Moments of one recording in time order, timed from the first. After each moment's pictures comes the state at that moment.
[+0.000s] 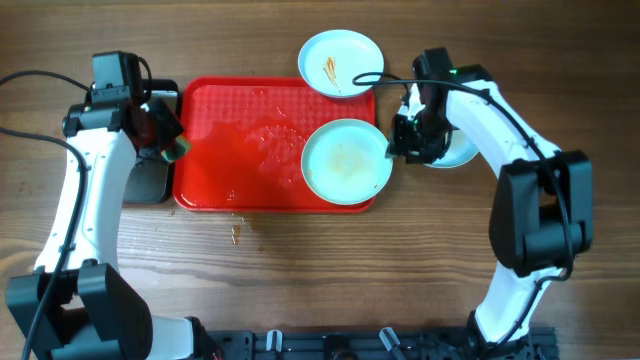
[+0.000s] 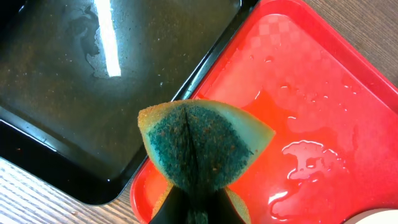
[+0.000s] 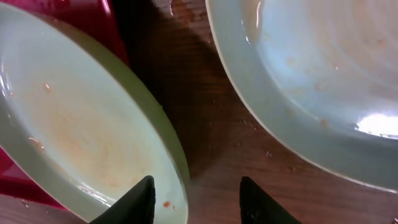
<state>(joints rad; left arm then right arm) 0.12 1.60 1.29 -0.87 -0.03 -0.49 0.20 2.02 1.47 -1.02 -0.29 0.33</state>
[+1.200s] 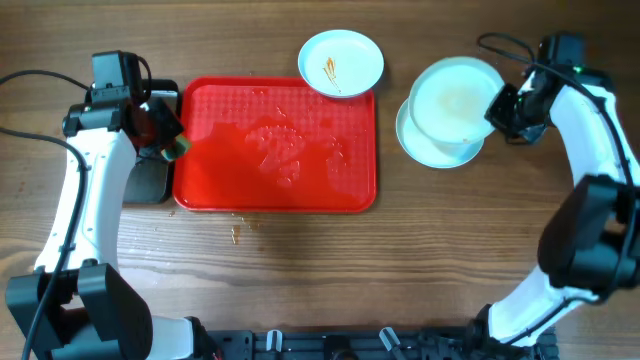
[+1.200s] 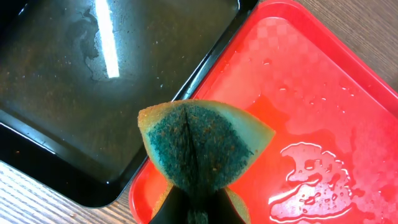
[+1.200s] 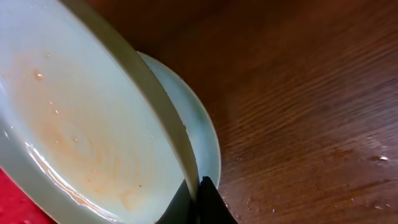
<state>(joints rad) 0.12 1.60 1.29 -0.86 -0.03 -0.49 -0.21 1.92 1.46 -0.90 -0.13 0.40</state>
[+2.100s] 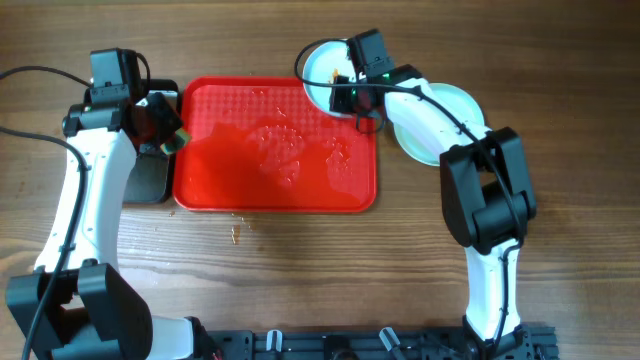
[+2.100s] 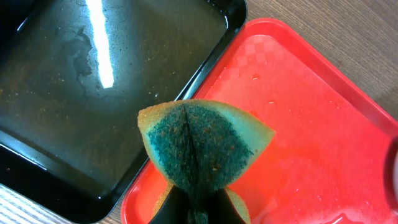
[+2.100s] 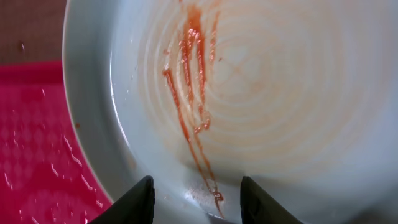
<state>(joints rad) 0.12 1.60 1.29 -0.81 -0.03 -0.49 0.41 2.22 1.66 -0.51 -0.16 0.51</state>
